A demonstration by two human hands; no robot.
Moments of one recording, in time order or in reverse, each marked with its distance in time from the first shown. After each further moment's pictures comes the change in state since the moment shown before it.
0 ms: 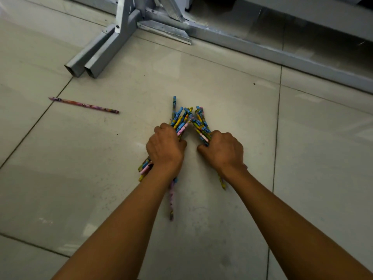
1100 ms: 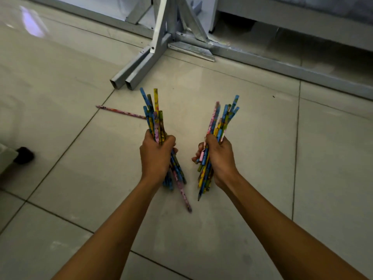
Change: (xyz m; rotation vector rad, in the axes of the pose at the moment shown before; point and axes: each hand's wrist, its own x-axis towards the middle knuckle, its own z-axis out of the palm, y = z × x) left_hand -0.024 -0.074 -0.054 -0.984 0.144 -0.161; right_hand -0.041 -0.070 -0.003 1.576 -0.096 0.171
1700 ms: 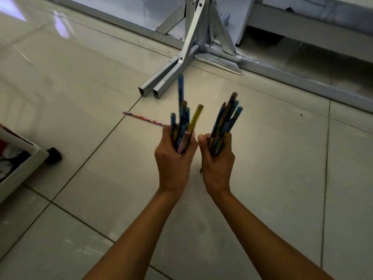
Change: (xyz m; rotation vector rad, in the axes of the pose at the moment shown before) left_hand 0.013 0.002 -0.019 -0.097 0.166 0.540; right_hand -0.006 0.014 0.068 -0.222 0.060 -0.525
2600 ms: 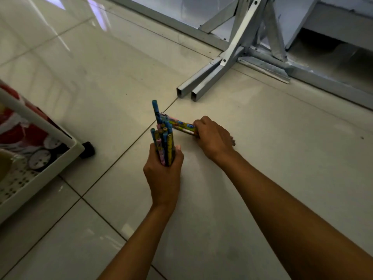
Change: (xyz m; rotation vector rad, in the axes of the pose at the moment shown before) left_hand 0.020 -0.057 -0.063 0.113 0.280 -0.224; right_hand 0.085 0.023 0.109 -1.148 -0.721 -0.411
